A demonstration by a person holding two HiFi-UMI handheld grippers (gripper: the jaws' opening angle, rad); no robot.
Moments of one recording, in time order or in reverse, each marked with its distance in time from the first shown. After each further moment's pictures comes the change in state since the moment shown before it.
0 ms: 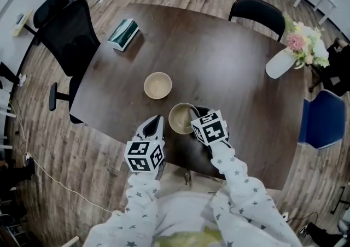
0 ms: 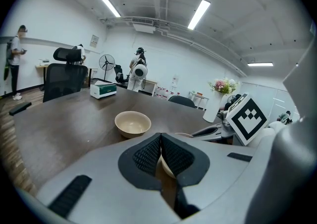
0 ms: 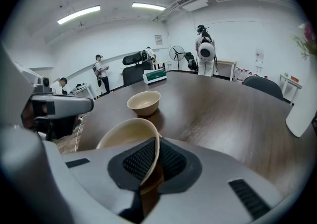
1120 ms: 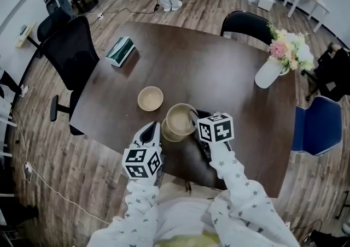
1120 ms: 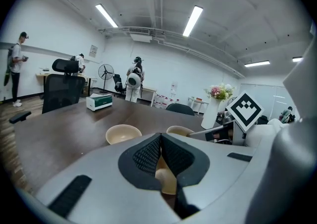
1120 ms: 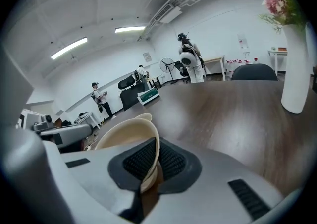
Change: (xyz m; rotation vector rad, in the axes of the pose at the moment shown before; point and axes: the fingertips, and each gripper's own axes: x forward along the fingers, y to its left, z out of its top) left arm -0.005 -0.035 0.031 0.045 -0.096 0.012; right arm -0.045 -0.035 0.032 0.232 -0.169 0.088
